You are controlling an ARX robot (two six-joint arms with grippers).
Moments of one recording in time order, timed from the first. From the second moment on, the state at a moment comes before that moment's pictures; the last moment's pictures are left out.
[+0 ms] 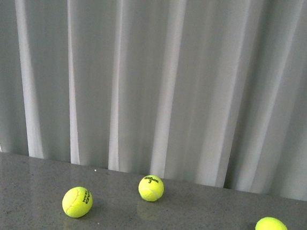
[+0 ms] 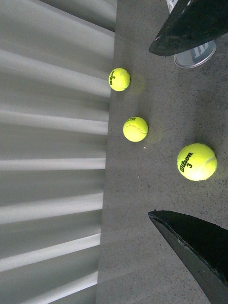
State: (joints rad) left arm 0.00 0.00 0.02 0.00 0.00 0.00; right arm 0.09 1.13 0.12 1.01 0.09 -0.01
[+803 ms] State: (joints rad) left arm 0.00 0.00 0.02 0.00 0.00 0.00; right arm 0.00 0.54 0.00 0.54 0.00 -0.01
